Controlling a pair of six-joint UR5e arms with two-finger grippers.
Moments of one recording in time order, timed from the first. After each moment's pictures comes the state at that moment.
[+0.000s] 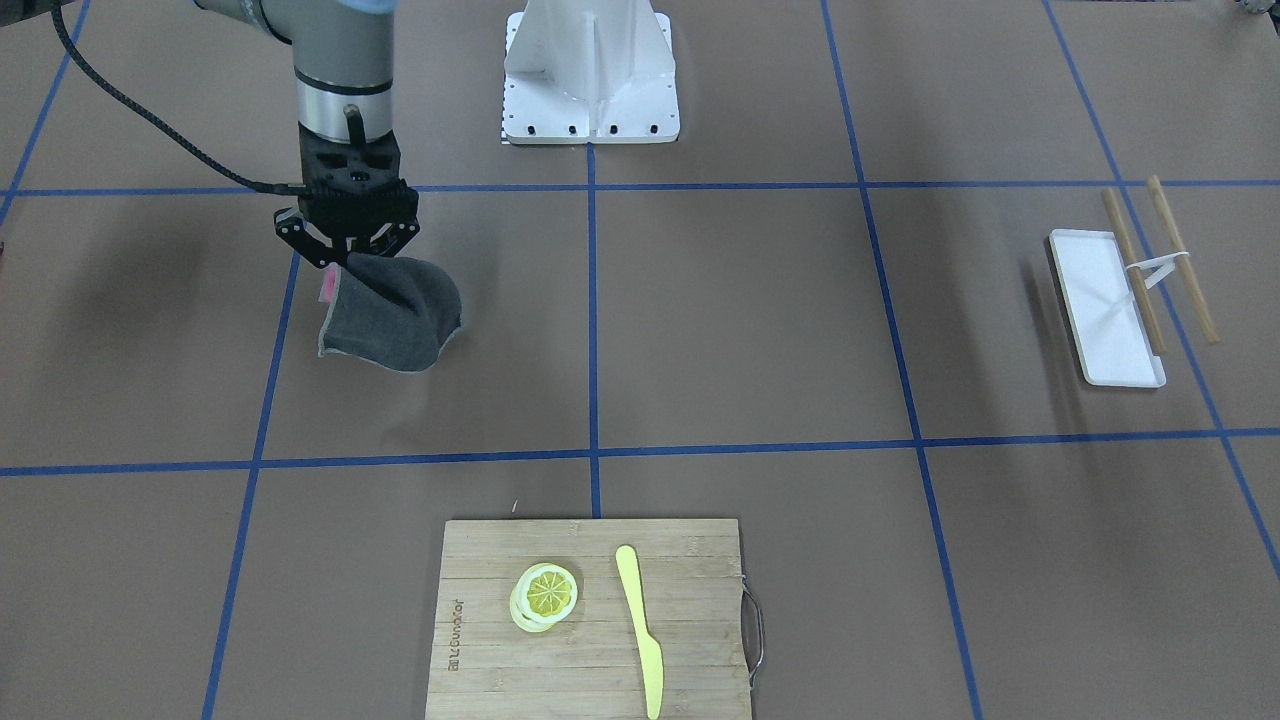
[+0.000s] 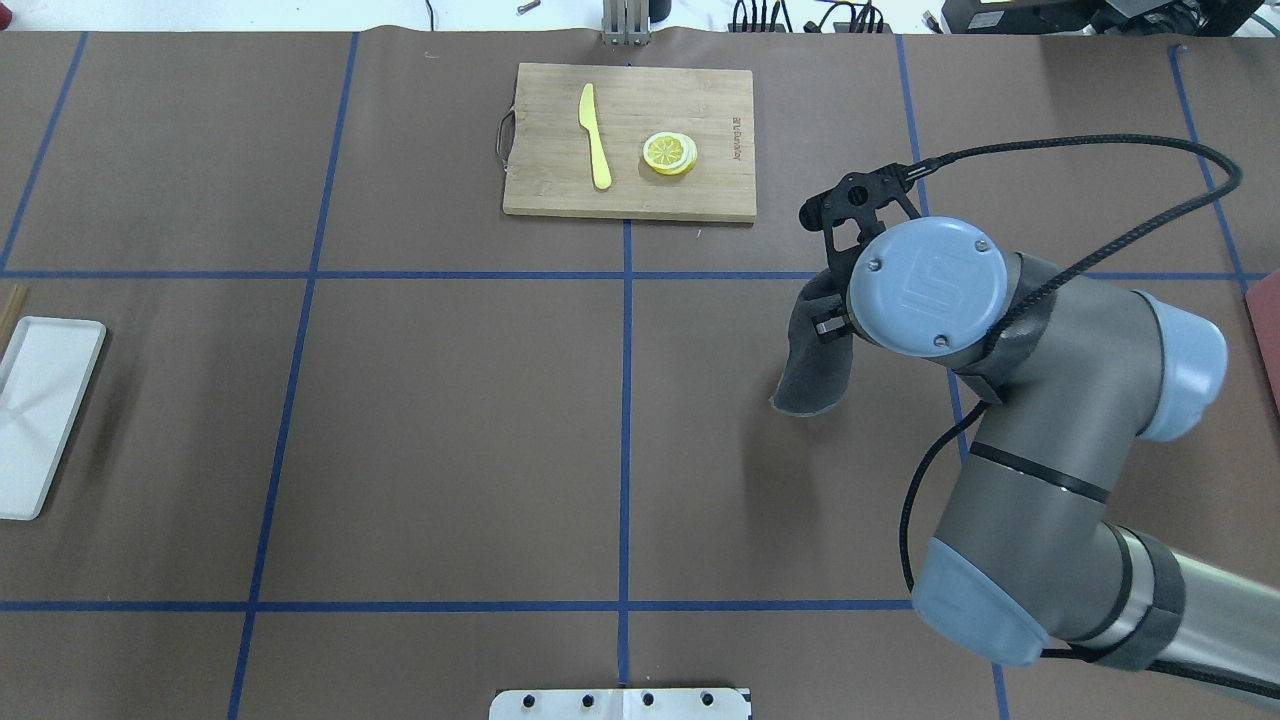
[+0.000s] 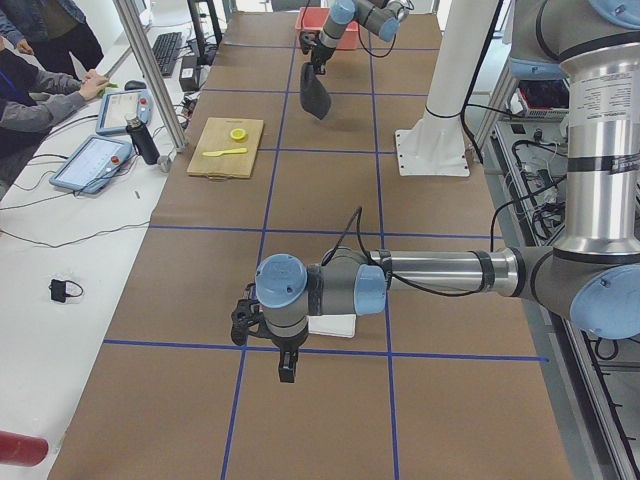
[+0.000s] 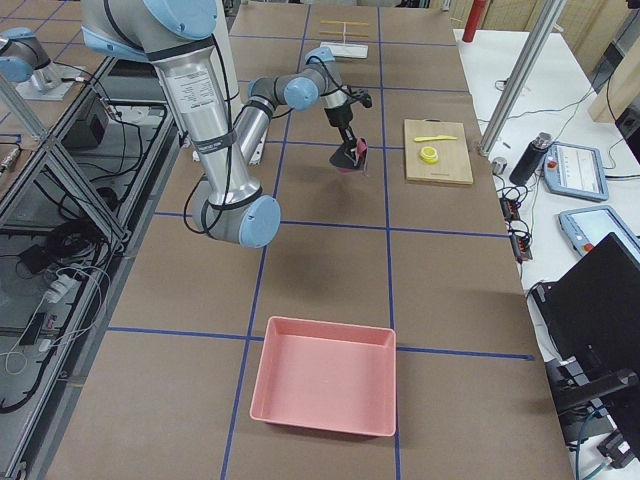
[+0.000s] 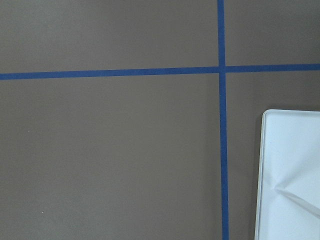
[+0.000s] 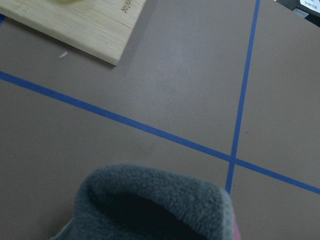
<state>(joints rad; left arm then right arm) -1.64 -1.49 -1.65 -1.54 -2.33 0.09 0.56 -1.10 2.00 -1.91 1.49 0.81</state>
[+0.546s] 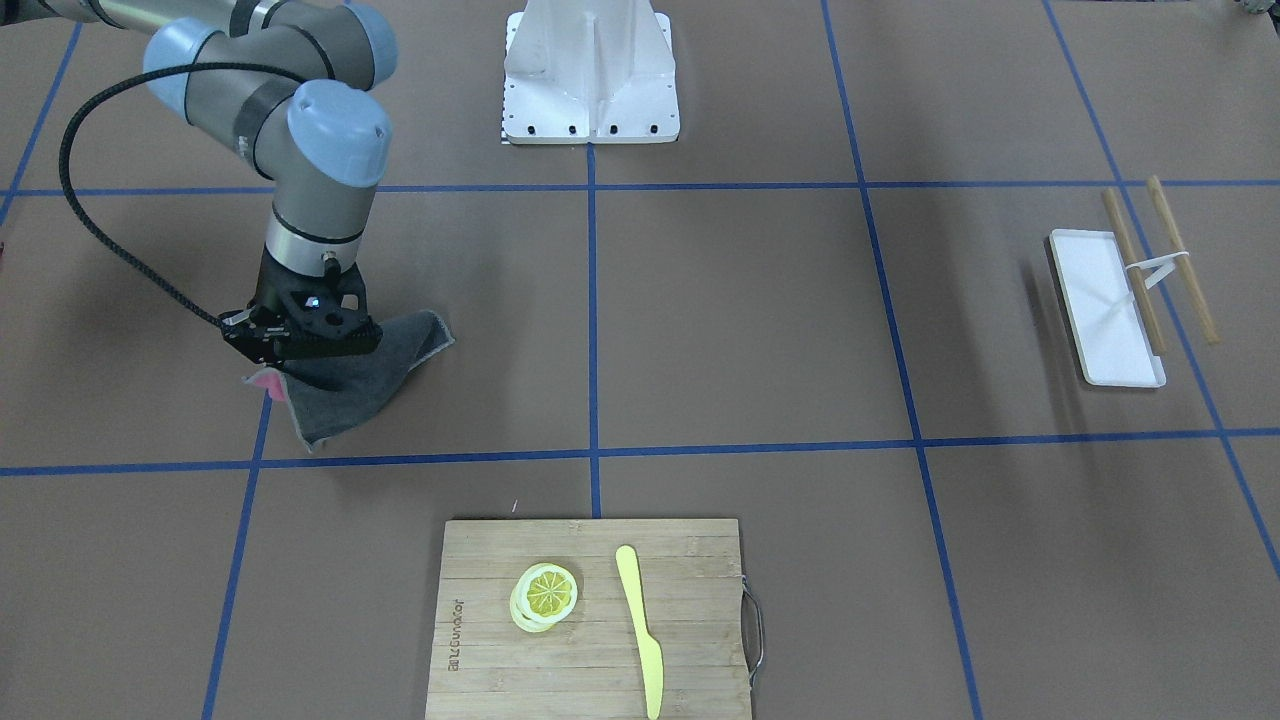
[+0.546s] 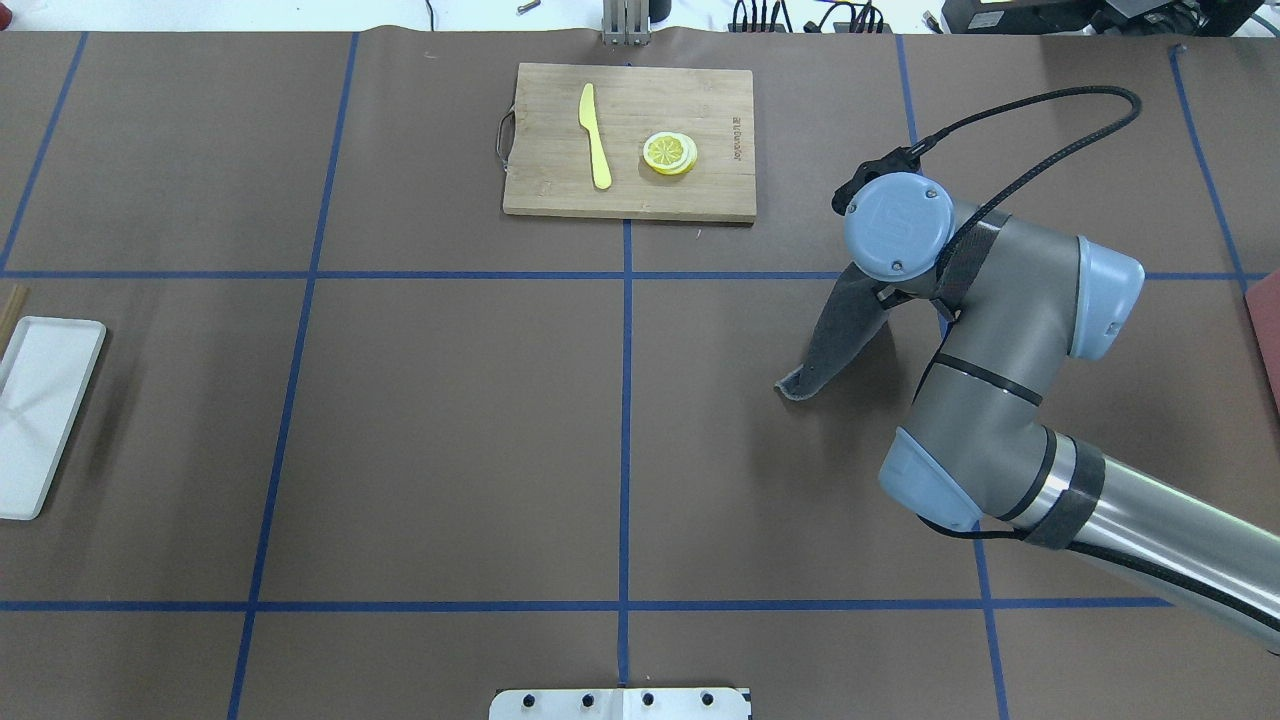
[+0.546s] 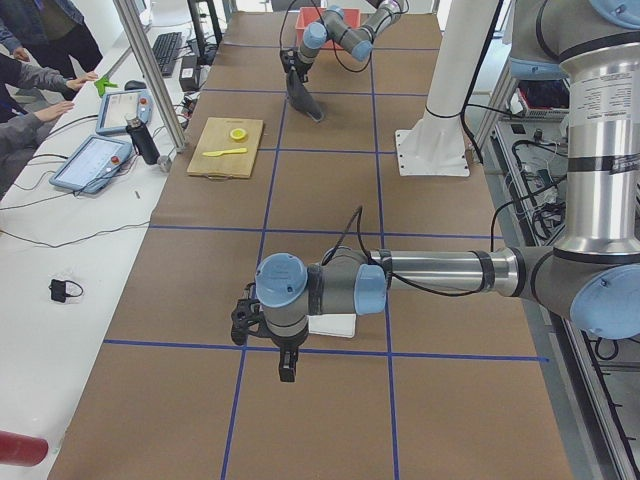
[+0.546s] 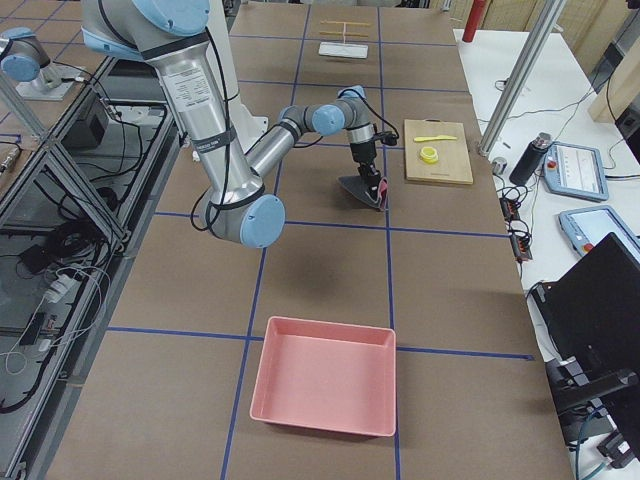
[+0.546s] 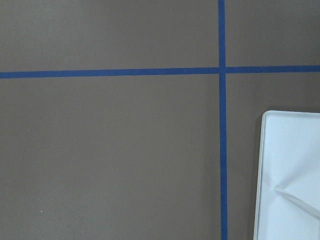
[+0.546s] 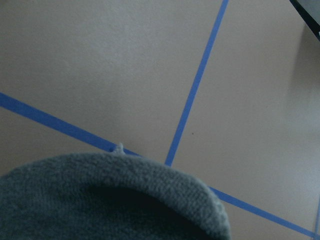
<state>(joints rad) -1.64 -1.48 -1.65 -1.54 -2.33 0.09 0.66 -1.08 1.74 -1.88 1.46 0.57</state>
